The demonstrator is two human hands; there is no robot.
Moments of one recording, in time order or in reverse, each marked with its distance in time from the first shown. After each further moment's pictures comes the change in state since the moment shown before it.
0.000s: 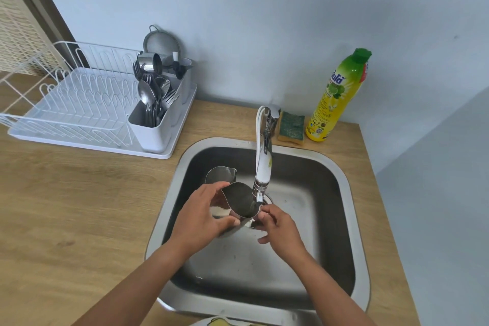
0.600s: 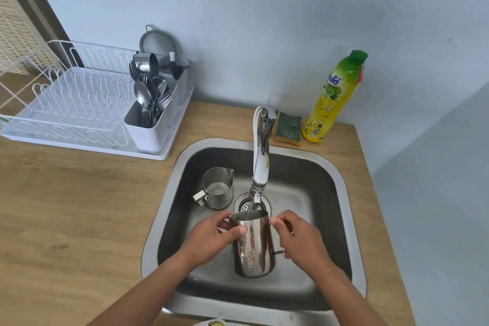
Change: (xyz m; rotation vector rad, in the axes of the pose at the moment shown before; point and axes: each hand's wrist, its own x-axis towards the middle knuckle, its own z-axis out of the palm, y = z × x) left_hand -0.011 -0.015 0.035 -0.290 -0.292 -0.299; right_hand -0.027 -0.005 -0.040 -0.547 0.098 -0.068
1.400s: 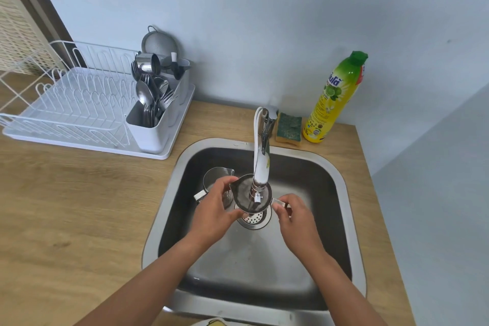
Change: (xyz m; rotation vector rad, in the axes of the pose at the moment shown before) left_hand 0.017 0.037 -0.003 0.057 0.260 0.205; right_hand 0.024 -0.007 0.007 0.174 0.196 -0.099
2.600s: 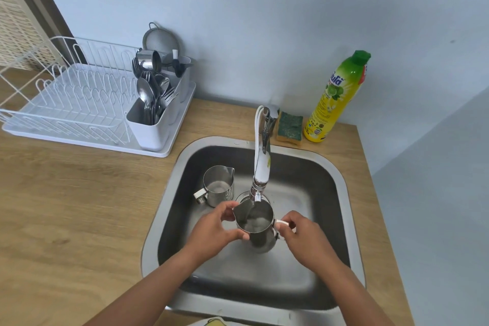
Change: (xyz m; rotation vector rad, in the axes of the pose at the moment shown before) left_hand -0.021 -0.031 0.009 0.011 -0.156 -0.124; right_hand -0.017 0.010 -0.021 -0.186 -0.249 0.129
